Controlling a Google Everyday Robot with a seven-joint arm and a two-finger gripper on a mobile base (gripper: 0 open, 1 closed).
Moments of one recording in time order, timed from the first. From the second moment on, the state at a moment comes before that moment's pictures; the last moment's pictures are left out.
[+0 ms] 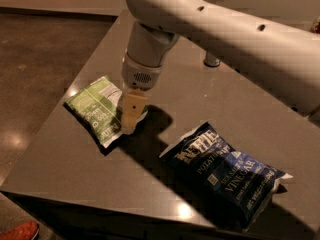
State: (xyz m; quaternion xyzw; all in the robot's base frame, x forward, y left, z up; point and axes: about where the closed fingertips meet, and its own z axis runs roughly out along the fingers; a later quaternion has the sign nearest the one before) arm 0.525 0.063 0.850 -0.71 0.68 0.13 0.12
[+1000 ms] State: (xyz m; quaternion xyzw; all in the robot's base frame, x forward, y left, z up) arm 0.553 0.001 0.876 -0.68 0.72 0.06 0.13
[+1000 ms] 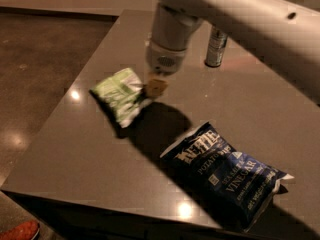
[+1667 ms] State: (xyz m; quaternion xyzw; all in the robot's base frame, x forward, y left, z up) arm 0.576 -0.076 0.875 -0.65 0.75 0.03 0.12
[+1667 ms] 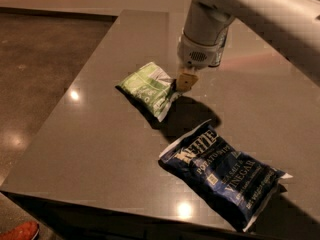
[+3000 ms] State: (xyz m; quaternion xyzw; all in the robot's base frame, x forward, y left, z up) arm 0.633 -0.178 0.883 -0.61 0.78 0.01 0.13
